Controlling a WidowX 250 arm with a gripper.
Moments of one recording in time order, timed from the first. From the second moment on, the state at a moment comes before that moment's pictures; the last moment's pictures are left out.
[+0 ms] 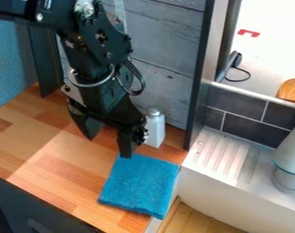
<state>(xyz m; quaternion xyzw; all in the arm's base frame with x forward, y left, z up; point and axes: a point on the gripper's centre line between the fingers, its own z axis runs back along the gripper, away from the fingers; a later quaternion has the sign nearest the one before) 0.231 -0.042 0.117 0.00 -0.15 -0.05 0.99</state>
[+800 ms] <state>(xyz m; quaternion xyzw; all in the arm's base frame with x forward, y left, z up) 0.272 -0.002 0.095 0.03 -0.12 -0.01 0.99</state>
